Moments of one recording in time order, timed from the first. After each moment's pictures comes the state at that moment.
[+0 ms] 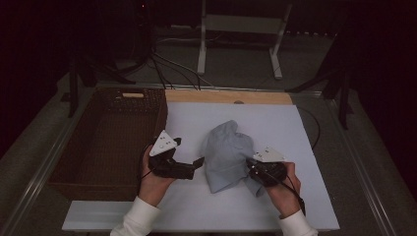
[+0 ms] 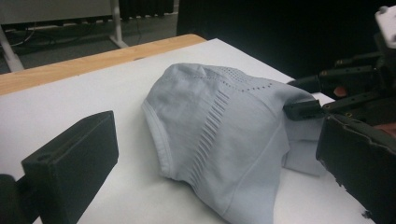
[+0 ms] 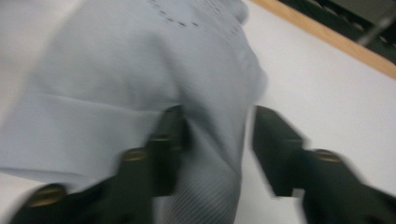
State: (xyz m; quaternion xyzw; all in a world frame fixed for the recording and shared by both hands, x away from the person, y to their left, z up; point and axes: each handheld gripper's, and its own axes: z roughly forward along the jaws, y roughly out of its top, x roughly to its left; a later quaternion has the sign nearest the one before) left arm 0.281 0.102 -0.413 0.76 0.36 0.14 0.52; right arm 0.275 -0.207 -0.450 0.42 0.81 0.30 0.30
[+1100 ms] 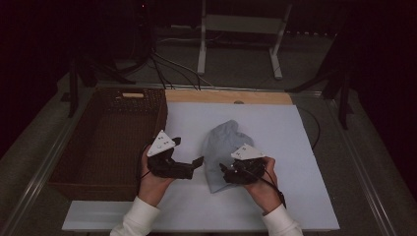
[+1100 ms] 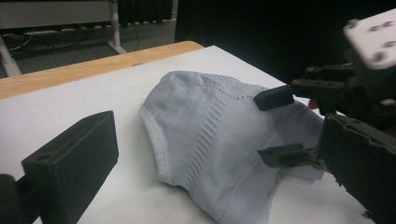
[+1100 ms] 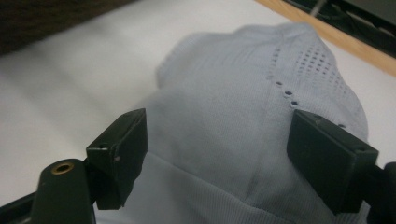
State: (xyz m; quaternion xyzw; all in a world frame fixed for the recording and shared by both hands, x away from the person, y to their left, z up) left arm 0.280 0.105 -0.412 0.75 0.36 0.14 0.54; right arm 0.285 -0.154 -0.450 0.37 0.83 0.35 0.25
